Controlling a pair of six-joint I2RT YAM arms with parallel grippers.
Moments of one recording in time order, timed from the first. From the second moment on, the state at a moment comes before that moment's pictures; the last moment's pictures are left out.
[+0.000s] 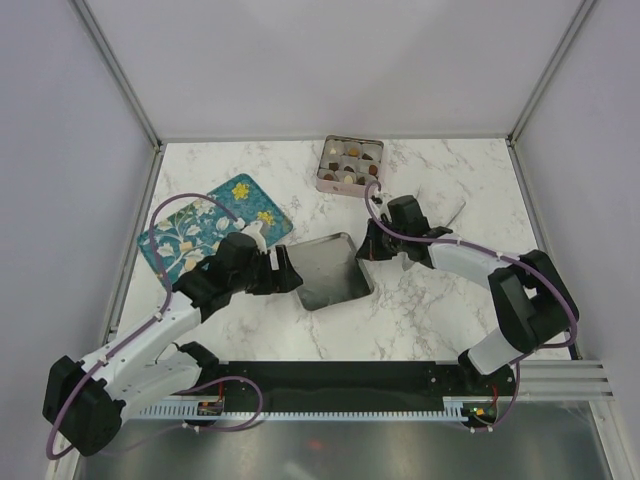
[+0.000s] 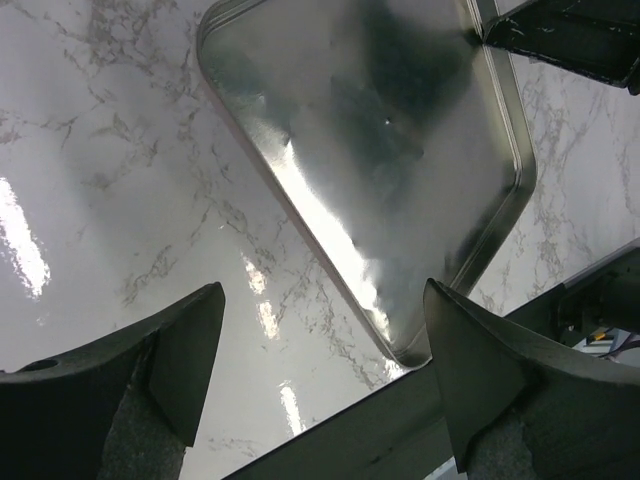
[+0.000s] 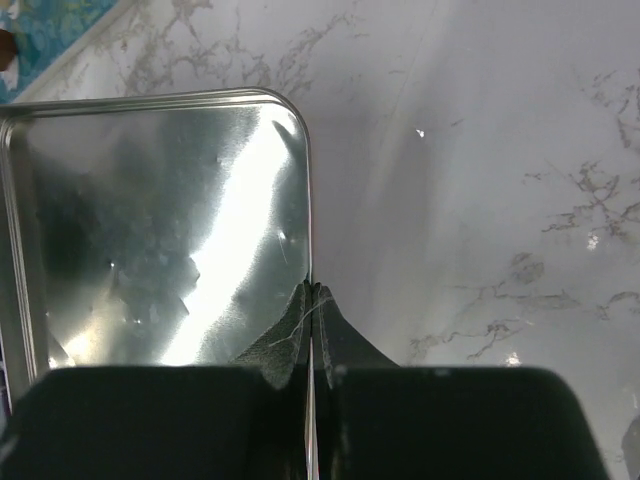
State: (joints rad) left arm -0.59 0.93 0.62 -0.42 0.11 -0.61; right arm 0.49 1.57 0.85 -0.06 -0.33 0.42
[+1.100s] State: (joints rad) left arm -0.43 1.23 0.80 -0.16 0.46 -0.84; right arm 0.86 1.23 0.95 -0.17 0.27 0.16
